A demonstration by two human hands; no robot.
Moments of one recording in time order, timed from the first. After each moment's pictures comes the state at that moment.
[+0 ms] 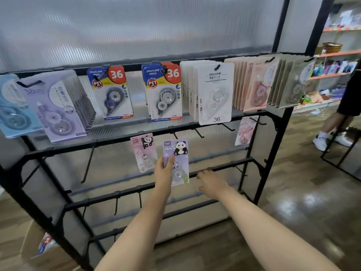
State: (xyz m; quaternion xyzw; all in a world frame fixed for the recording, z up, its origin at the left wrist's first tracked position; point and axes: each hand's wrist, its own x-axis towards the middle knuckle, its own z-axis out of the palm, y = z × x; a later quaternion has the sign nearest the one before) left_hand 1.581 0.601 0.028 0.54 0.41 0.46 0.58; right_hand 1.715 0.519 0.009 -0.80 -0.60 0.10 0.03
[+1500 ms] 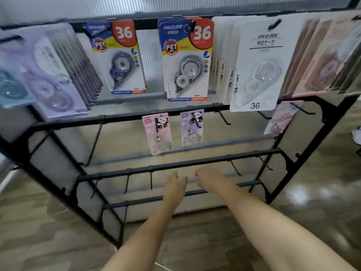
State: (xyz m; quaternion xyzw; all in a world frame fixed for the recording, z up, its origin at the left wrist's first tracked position) left_hand 1.566 0.614 -0.071 0.65 0.58 0.17 0.45; right_hand 1.697 0.590 -0.037 -0.74 -0.65 0.16 -0.07
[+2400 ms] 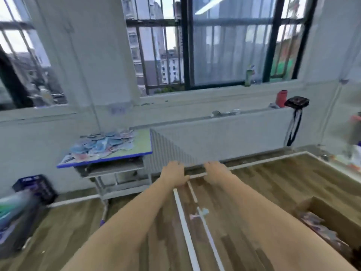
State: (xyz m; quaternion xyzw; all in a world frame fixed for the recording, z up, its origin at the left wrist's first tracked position) left_hand 0.862 0.249 0.087 0.32 0.94 -0.01 0.05; right_hand 0.935 0.391 0.086 -0.14 -0.99 0.02 -0.04
